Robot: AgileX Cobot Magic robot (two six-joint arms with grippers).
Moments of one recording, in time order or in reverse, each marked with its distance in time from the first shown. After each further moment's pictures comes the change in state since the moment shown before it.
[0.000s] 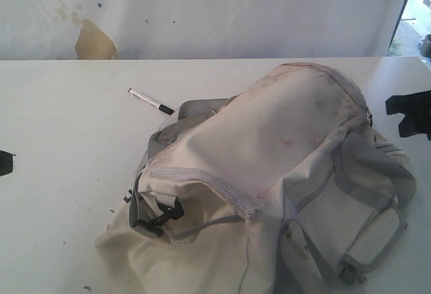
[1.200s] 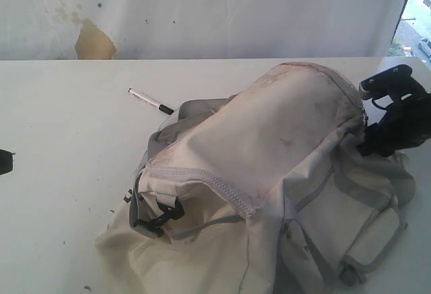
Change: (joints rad) left arm 0.000 0.000 0.000 0.000 -0.007 0.004; right arm 0.053 0.311 -0.023 0.265 -0.358 -0.801
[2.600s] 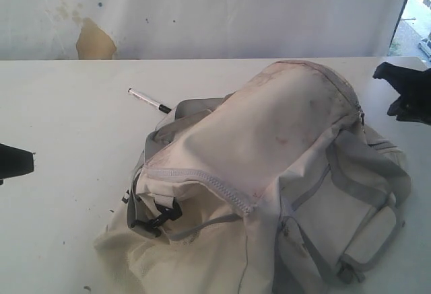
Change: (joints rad) left arm 0.000 0.004 0.000 -0.206 0.081 0.049; right arm -0.041 -0.232 0.000 -0.010 0.184 1.004
